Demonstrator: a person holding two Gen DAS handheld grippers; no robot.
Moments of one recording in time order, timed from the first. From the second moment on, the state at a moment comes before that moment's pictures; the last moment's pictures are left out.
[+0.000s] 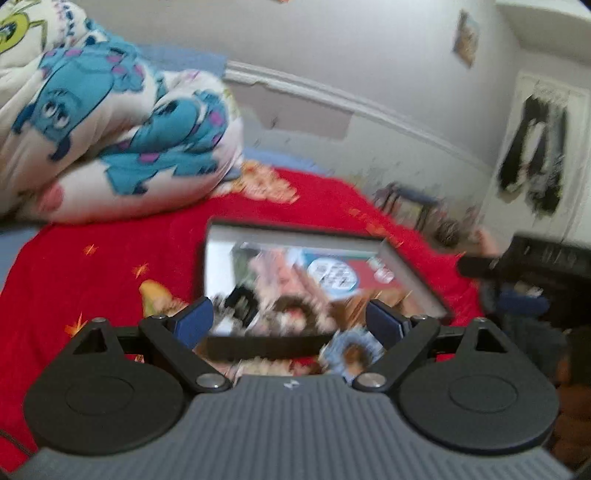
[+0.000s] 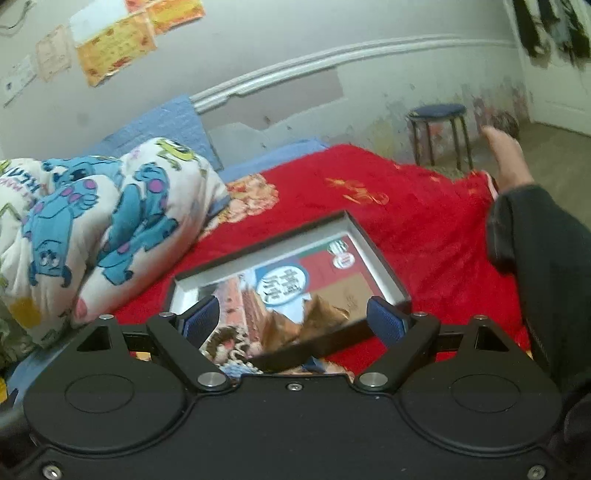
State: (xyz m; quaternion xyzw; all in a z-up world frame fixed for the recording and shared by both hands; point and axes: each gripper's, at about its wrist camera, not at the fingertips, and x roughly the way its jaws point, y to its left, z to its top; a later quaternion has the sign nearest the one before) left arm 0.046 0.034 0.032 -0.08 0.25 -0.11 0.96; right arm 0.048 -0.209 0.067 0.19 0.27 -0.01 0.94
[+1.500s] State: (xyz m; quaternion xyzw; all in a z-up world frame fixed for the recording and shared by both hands) left arm 0.053 -0.009 -0.036 0.02 0.34 -0.05 0.94; right arm 0.060 -0.238 -0.027 0.23 0.31 0.02 0.92
